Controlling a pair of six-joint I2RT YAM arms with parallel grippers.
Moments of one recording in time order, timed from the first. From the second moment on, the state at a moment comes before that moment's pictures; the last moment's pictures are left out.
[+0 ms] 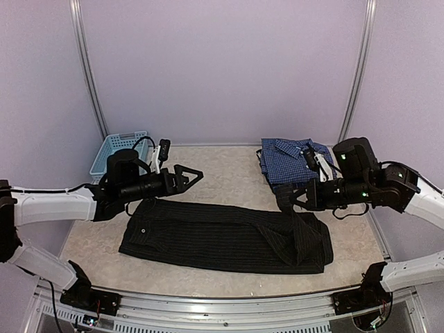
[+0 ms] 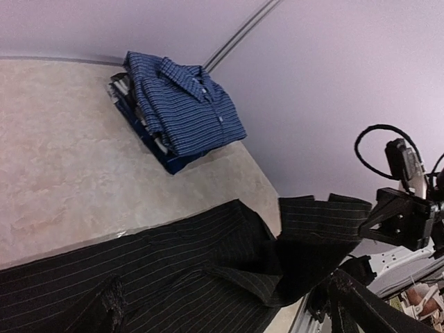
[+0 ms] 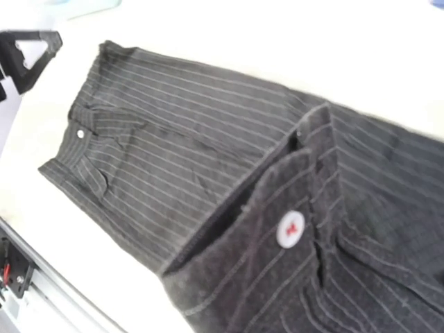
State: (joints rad) left arm -0.65 1.34 0.70 0.41 0.33 -0.66; right arm 0.84 0.97 1.00 -0.69 -0.07 0.65
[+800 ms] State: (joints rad) left arm -0.82 1.84 1.08 0.62 0.71 -1.25; right arm 0.88 1.17 0.98 -0.37 -0.11 0.40
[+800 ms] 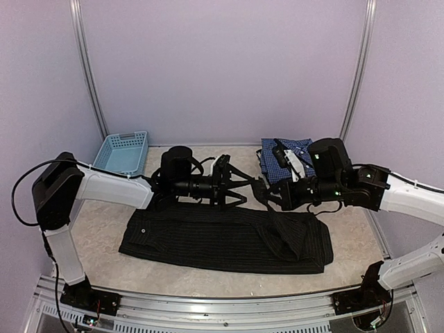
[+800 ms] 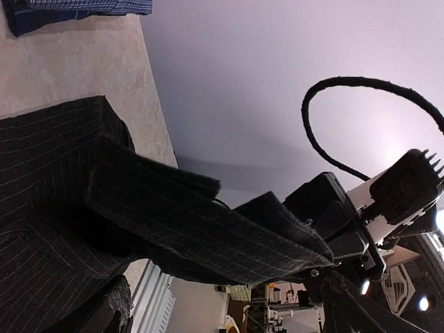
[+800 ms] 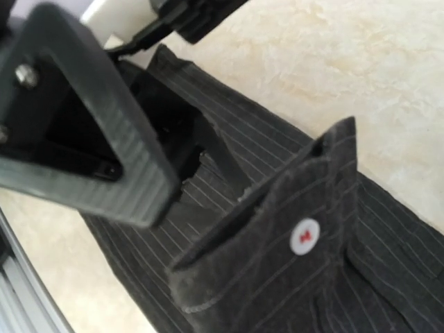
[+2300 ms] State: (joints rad) left arm -0.81 1.91 1.04 0.75 0.89 -1.49; right arm 1.05 1.38 1.04 -0.37 0.01 0.21
